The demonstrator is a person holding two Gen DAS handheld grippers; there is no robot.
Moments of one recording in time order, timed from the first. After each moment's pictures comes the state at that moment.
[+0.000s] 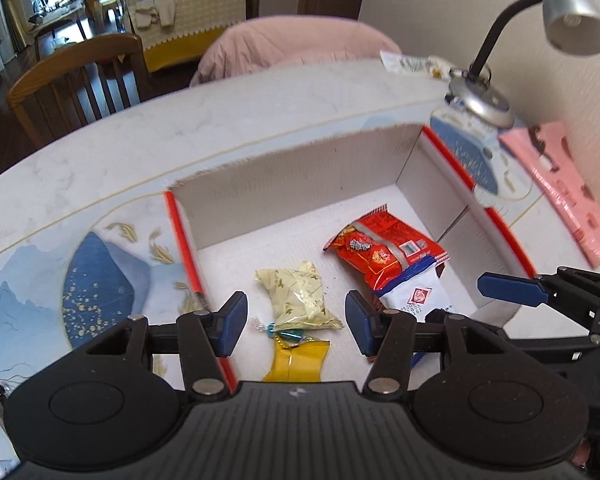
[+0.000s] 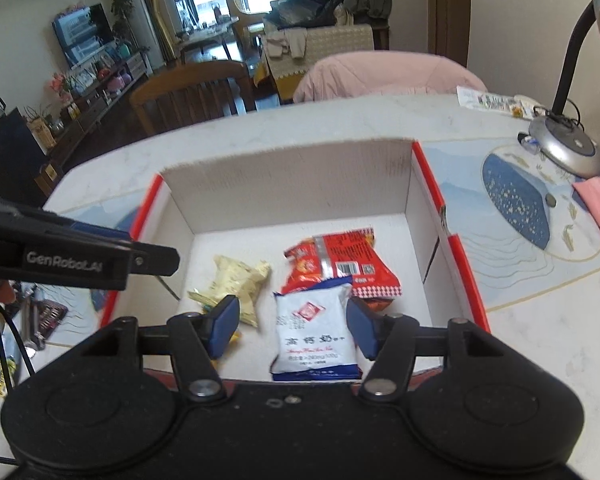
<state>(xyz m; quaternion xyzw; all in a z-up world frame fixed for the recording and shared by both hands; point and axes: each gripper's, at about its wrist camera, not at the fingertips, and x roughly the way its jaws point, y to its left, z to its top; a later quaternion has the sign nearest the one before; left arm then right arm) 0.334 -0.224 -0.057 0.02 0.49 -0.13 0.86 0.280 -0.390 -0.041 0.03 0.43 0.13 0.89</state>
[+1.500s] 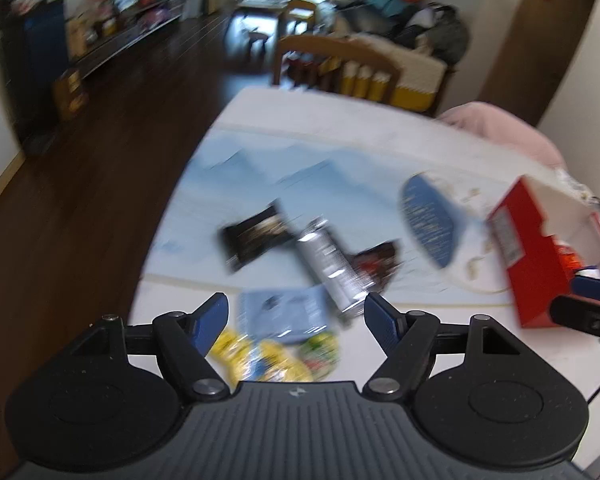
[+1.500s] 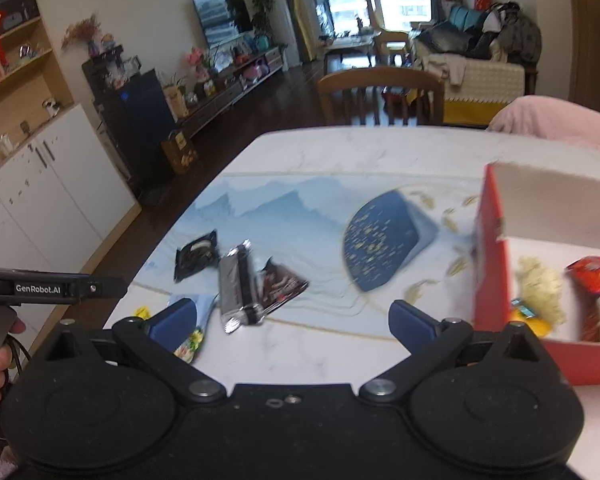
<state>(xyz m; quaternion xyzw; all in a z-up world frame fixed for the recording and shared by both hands) 0.115 0.116 -0.082 -0.14 0.43 0.09 0.89 0.177 -0.156 -0.034 -0.01 0.39 0.31 0.87</state>
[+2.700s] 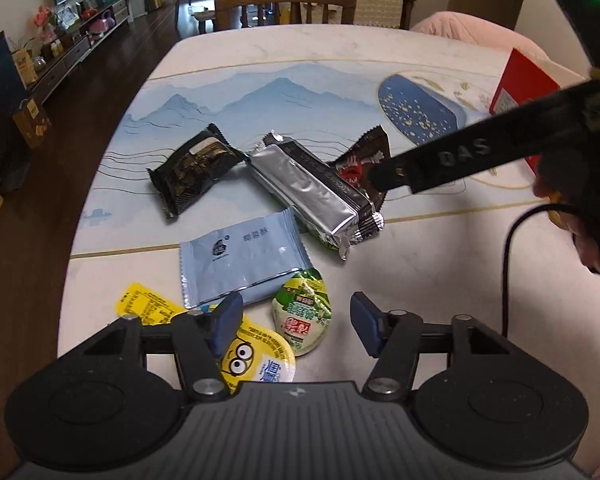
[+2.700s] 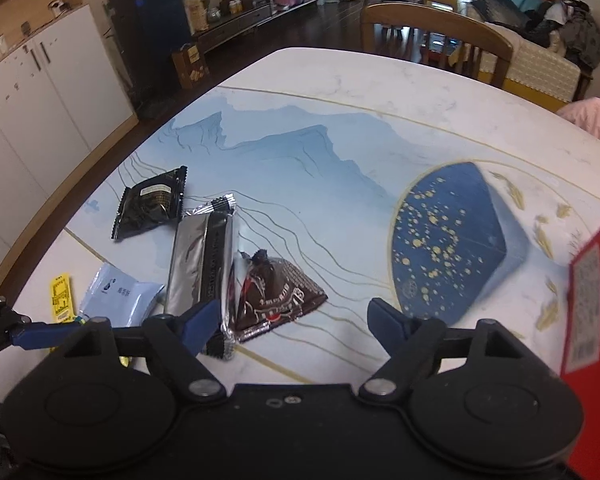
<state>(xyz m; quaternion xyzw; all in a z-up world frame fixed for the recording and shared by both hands) 0.147 0.063 -0.171 -0.03 0.48 0.03 0.88 0.266 -0.057 -0.126 -0.13 0.44 0.33 0.82</state>
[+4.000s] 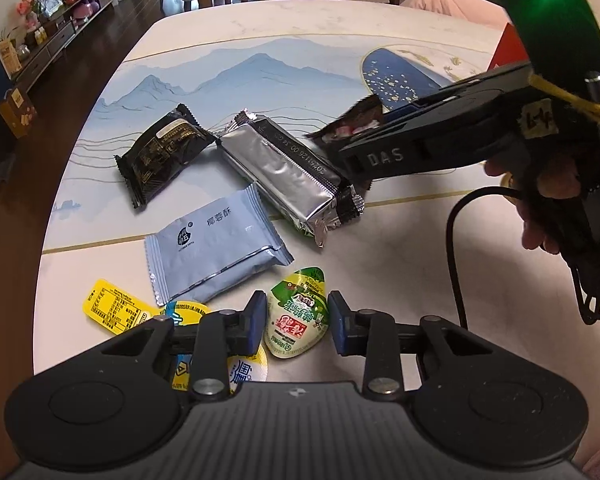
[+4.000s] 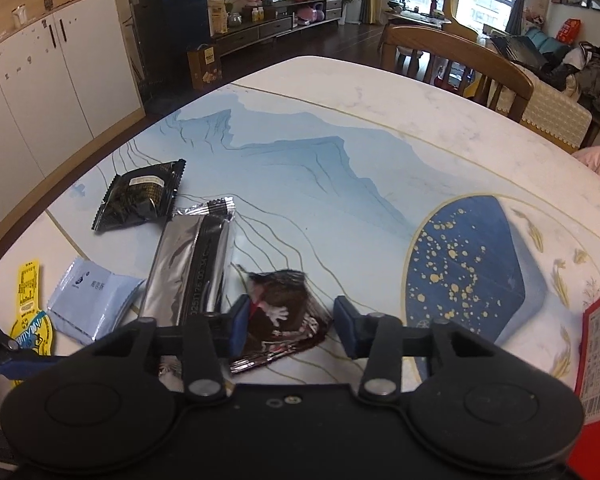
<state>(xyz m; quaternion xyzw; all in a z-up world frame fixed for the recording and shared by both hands) 0.161 0.054 -0.182 -0.03 0.51 0.02 0.86 0.270 -0.042 -0.147 -0.17 0.40 0.35 0.83</state>
